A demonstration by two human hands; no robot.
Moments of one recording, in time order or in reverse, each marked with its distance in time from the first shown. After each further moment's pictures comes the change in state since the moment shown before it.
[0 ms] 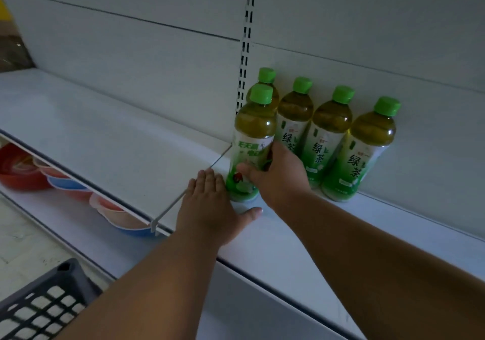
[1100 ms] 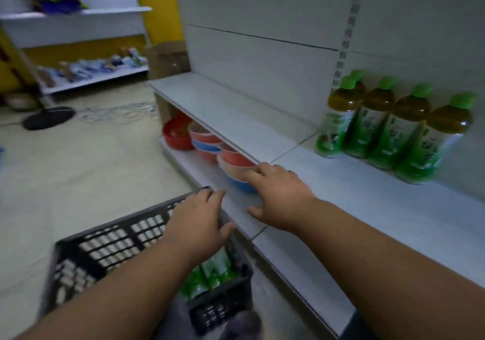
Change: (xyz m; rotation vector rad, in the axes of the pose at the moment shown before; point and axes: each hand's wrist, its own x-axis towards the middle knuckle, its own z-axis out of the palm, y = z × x) left_hand -0.275 -0.082 -0.108 0.100 0.062 -0.262; right_hand -0.178 -0.105 0.007 -0.504 -0.534 -0.772
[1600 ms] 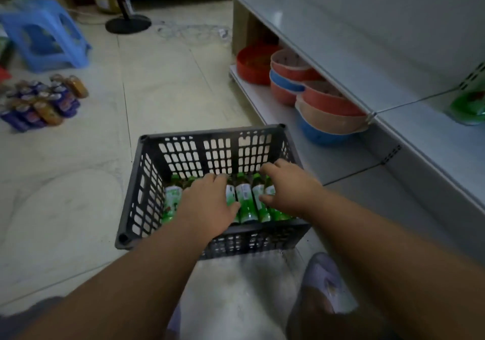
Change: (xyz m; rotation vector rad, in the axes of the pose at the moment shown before) left_hand -0.115 -0.122 0.079 -0.101 -0.084 -0.437; right_hand 0.034 -0.125 0.140 0.109 -0.311 -0.130
